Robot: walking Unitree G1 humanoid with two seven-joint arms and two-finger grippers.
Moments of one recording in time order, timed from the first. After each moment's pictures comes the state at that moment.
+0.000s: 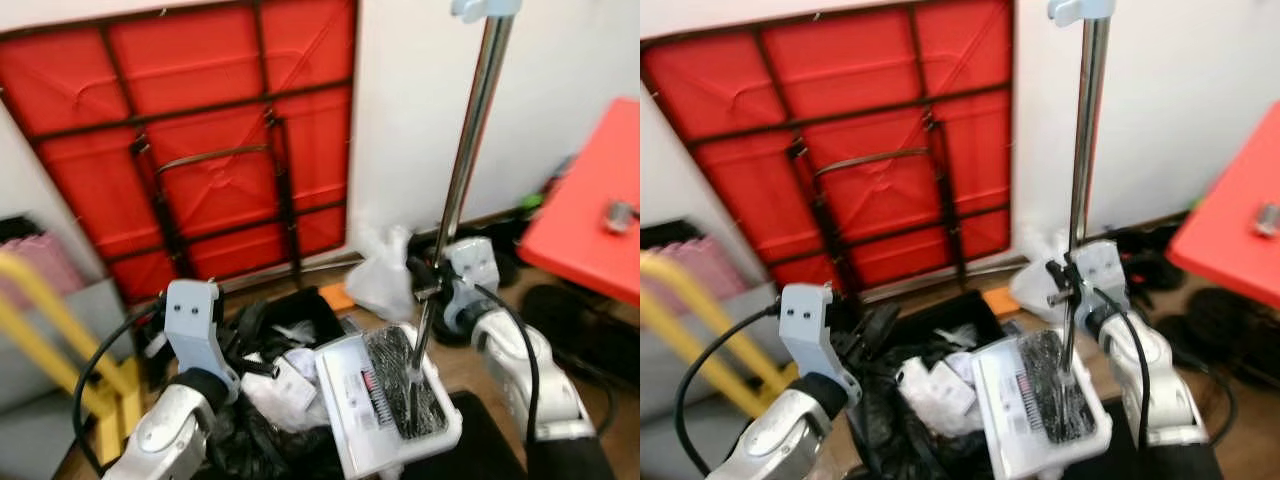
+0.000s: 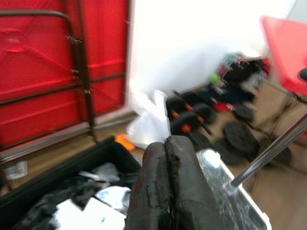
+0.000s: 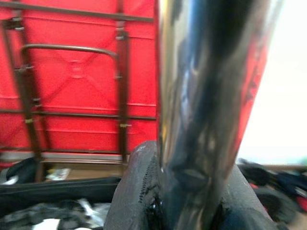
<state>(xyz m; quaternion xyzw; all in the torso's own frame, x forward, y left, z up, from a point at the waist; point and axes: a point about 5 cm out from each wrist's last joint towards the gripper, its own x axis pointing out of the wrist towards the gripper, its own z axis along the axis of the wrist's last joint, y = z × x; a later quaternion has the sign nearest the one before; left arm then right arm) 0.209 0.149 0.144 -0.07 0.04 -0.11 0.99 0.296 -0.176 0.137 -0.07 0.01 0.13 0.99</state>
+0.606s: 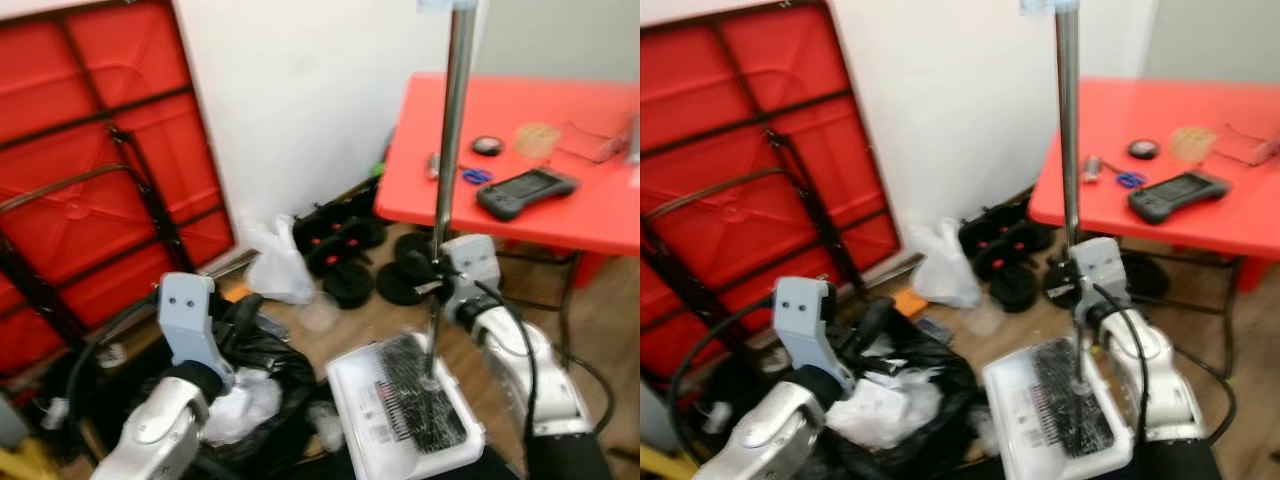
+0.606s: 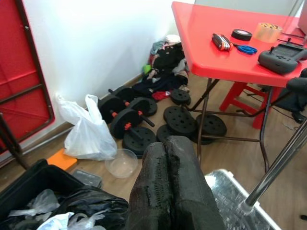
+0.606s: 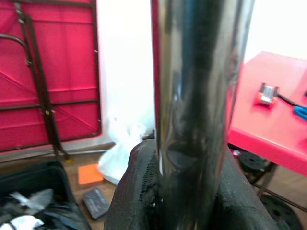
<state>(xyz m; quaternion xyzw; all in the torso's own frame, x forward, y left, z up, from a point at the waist) 0.208 0.144 0.146 -0.07 0.04 -0.12 0.99 0.293 -0.181 0.131 -0.08 0.03 0.13 0.99</state>
